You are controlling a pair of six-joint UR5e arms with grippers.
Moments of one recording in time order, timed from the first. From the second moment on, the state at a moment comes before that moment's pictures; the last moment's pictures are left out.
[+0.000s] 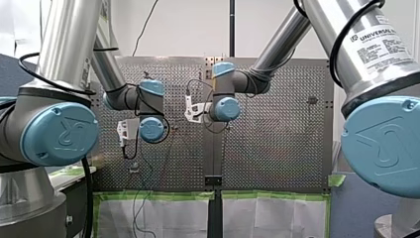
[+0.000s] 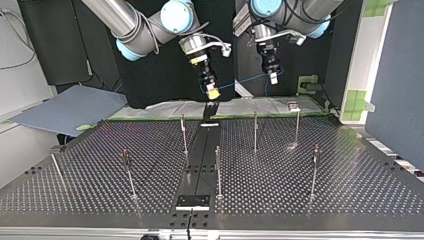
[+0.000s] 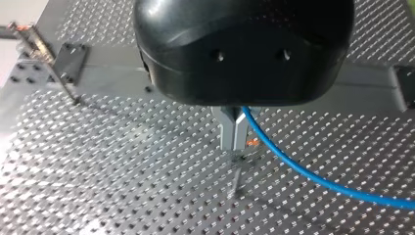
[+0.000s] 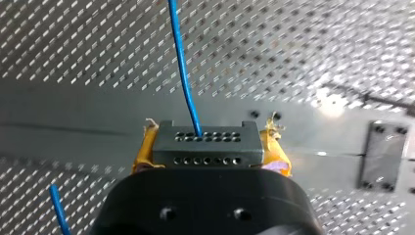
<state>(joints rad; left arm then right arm) -0.38 -1.77 -2.33 -2.18 -2.20 -1.64 2.44 -1.12 1.73 -0.56 1.70 1.53</state>
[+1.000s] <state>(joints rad) -0.29 -1.51 -2.23 -2.43 -2.23 -1.65 2.46 -1.12 1.55 -0.45 1.65 1.59</state>
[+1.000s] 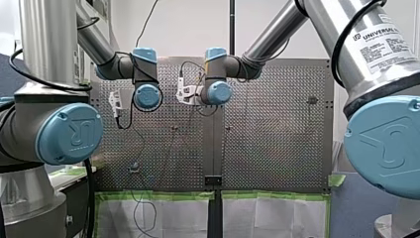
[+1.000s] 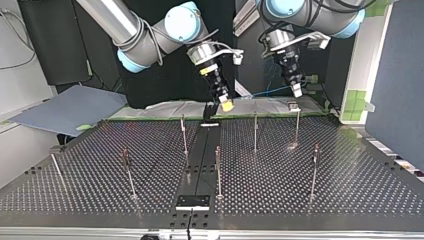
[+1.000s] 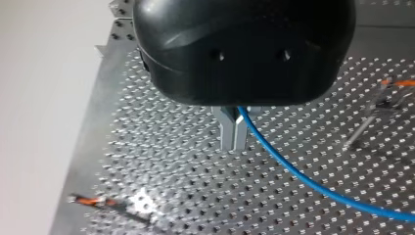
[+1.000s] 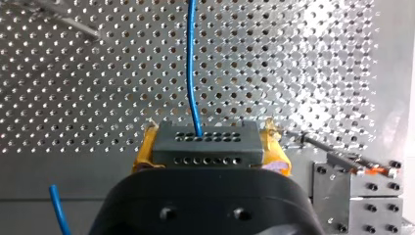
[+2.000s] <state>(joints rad) -0.19 -1.45 -2.11 -2.45 -2.14 -1.64 2.48 -1.09 1.30 -0.27 1.59 1.63</state>
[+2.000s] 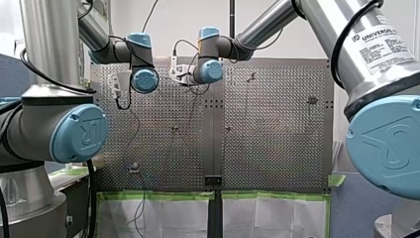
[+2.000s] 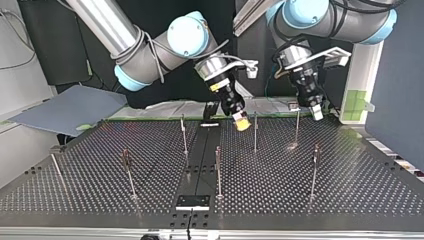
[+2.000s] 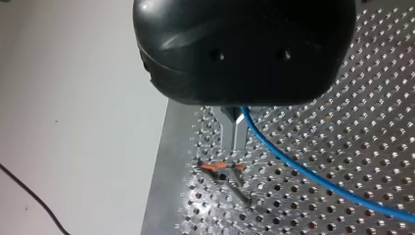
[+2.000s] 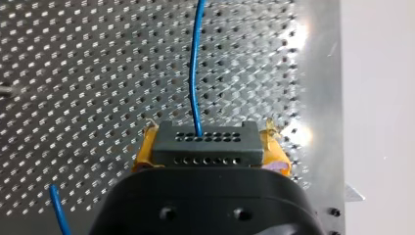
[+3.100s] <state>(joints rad) -0.02 -1.52 -2.02 -2.40 -1.93 -1.70 2.47 -0.94 1.00 -0.22 1.54 1.68</state>
